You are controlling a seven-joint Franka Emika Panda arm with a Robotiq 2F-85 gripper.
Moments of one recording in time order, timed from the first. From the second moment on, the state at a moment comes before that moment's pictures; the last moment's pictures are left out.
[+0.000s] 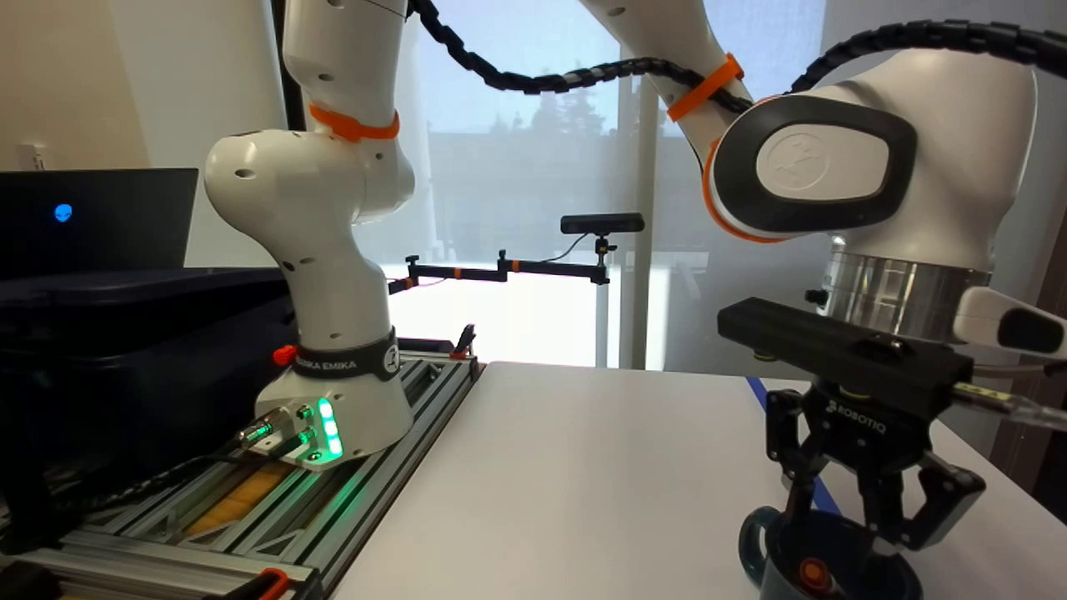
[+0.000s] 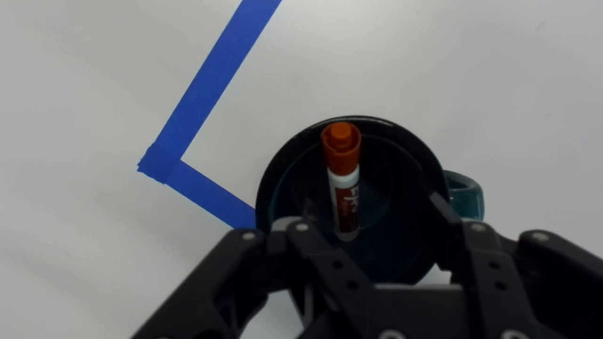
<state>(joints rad) -0.16 0.32 -0.12 -2.17 -0.18 2.43 -0.75</state>
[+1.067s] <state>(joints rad) -0.20 0.38 -0.10 -2.15 -0.16 2.43 -0.72</state>
